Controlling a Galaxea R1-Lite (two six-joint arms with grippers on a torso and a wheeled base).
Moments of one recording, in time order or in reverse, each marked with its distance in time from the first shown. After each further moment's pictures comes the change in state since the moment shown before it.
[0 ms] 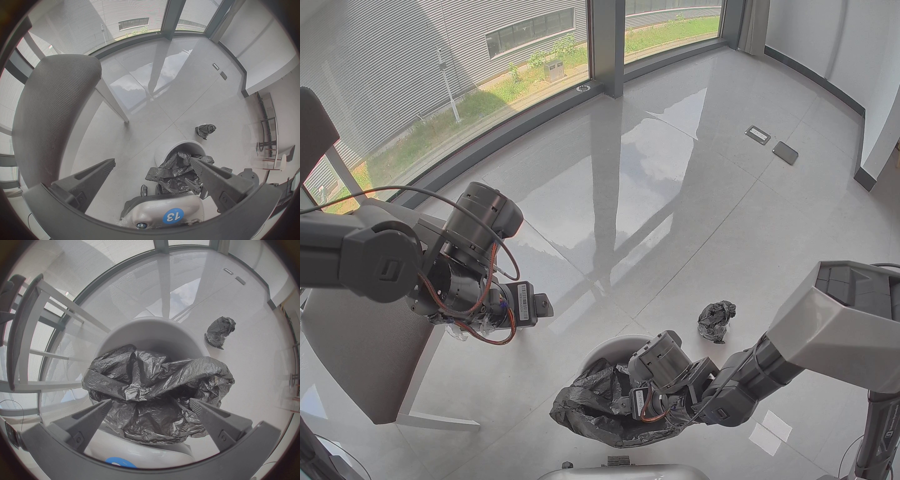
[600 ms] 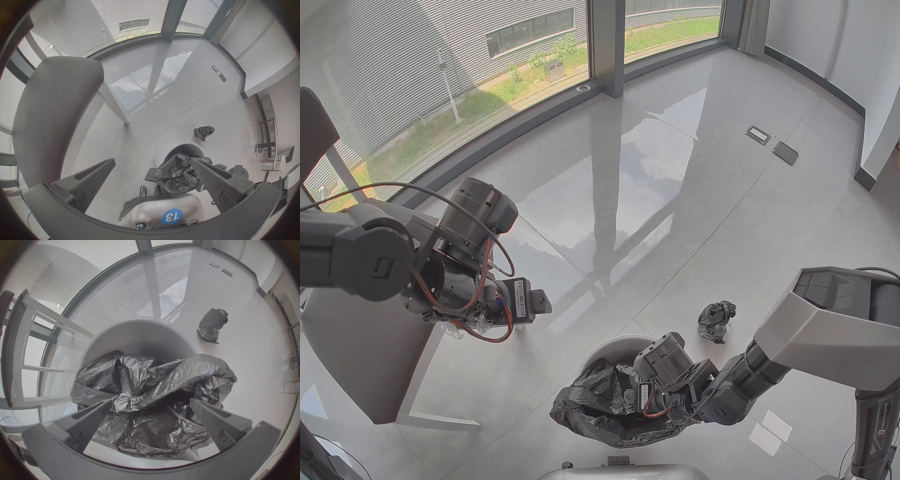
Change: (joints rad) left arm 0.000 -0.018 0.000 0.001 0.000 -0.002; right arm -0.054 0.065 0.010 -0.101 -0.011 0.040
